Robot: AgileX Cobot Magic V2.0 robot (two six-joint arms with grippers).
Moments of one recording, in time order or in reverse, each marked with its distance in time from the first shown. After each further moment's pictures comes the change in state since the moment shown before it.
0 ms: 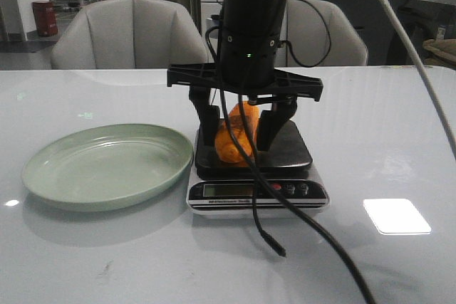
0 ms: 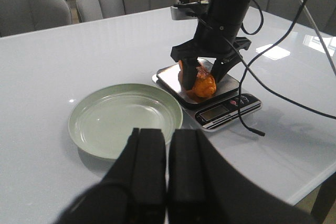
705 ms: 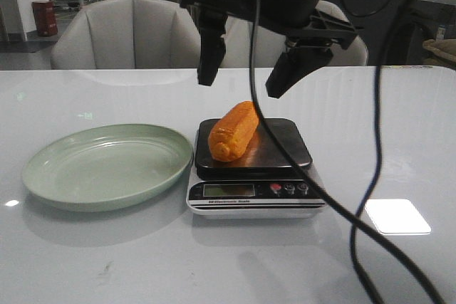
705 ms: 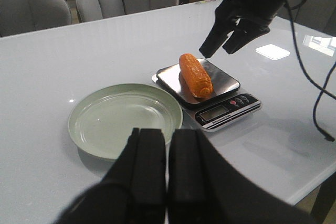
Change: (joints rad) left arm 0.000 0.000 0.000 0.000 0.000 0.000; right arm -0.017 -0.344 0.321 0.118 -0.255 -0.294
